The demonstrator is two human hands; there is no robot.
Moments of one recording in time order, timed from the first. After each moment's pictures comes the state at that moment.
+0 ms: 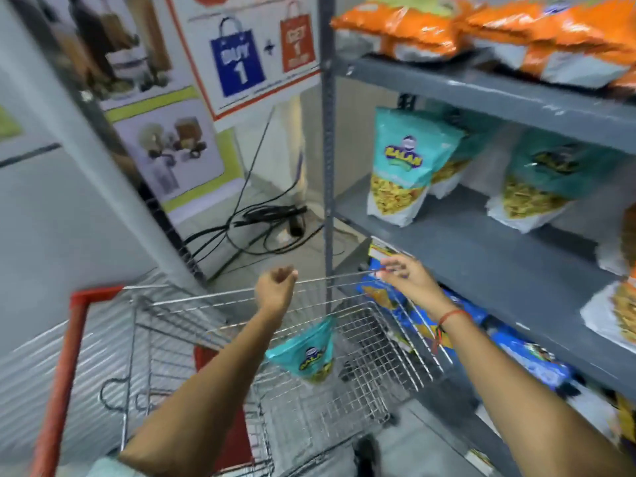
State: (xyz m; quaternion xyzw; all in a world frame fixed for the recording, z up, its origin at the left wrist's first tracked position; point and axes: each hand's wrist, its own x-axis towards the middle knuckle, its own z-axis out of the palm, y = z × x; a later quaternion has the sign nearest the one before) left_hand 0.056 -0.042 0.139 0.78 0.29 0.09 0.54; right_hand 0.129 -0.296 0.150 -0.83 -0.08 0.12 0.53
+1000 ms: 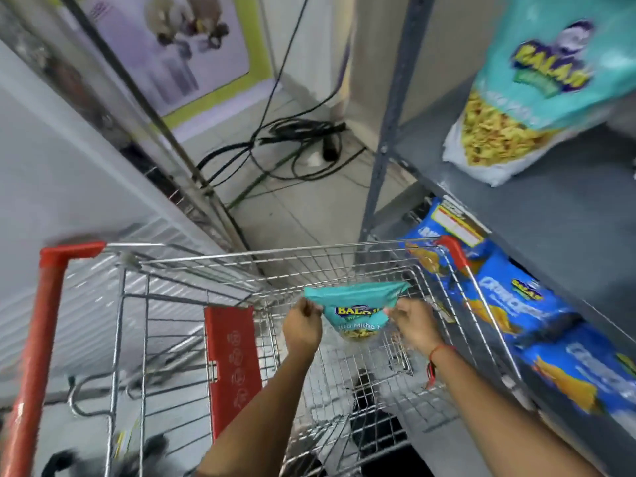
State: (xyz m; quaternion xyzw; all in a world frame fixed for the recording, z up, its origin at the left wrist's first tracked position) left_hand 0.034 -0.041 -0.023 0.72 0.46 -0.04 0.52; right_hand 0.129 -0.235 -0.042 -0.88 -0.07 0.26 0.40
